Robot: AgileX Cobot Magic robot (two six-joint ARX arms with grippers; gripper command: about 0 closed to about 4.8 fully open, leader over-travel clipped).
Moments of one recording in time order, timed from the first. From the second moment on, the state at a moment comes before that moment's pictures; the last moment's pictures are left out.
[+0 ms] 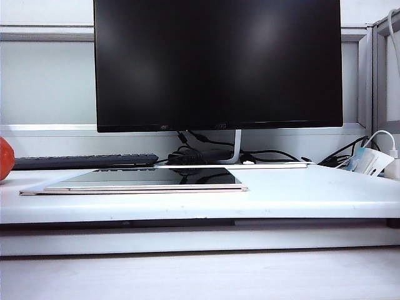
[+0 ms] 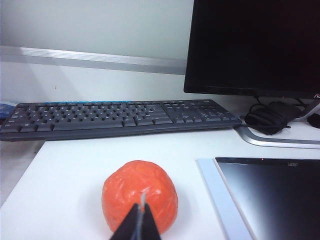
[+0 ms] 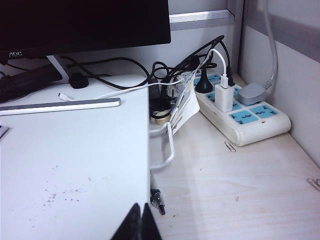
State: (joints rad) left arm 0.07 0.00 0.01 0.07 0.13 -0.11; right arm 0.08 0.00 0.01 -0.04 0.07 0.10
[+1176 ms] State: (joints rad) left arm 0.07 0.00 0.01 0.11 0.07 -0.35; right arm 0.22 0.00 0.01 0.06 -0.69 0.43
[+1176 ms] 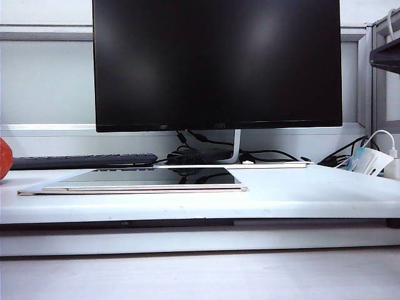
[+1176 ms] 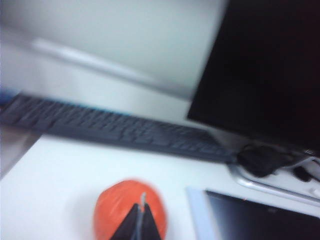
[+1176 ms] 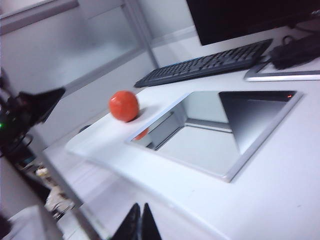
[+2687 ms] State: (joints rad) left arm 0.07 1.29 0.25 0.91 0.20 -0.14; right arm 0.26 0.00 0.01 0.03 -0.58 0.39
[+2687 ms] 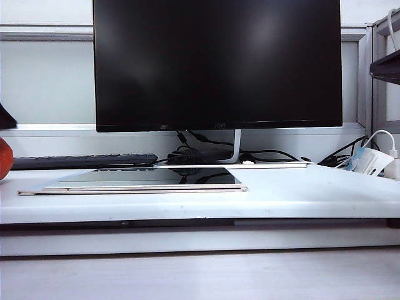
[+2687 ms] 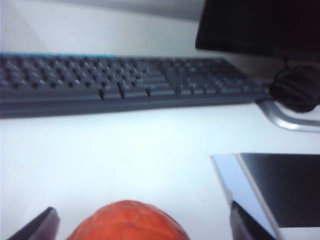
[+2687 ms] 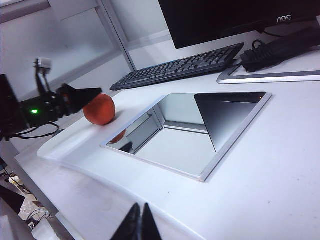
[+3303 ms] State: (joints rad) left arm 0.07 1.31 0.25 0.82 0.18 -0.13; right arm 0.26 0.00 0.01 0.03 -0.52 0.39
